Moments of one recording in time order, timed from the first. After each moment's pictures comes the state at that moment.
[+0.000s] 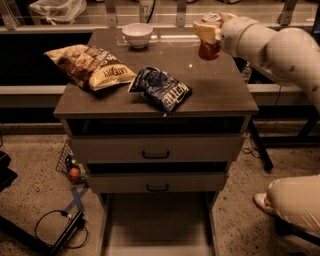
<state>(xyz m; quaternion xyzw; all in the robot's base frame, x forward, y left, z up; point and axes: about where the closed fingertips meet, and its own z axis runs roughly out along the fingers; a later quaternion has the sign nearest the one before) 0.771 -0.153 1.001 -0.23 0.66 0.15 0.70</state>
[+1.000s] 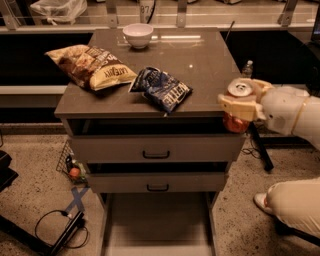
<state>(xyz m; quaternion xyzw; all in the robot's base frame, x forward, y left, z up) 0.553 -0.180 0.921 -0.33 0.67 0.22 0.63</state>
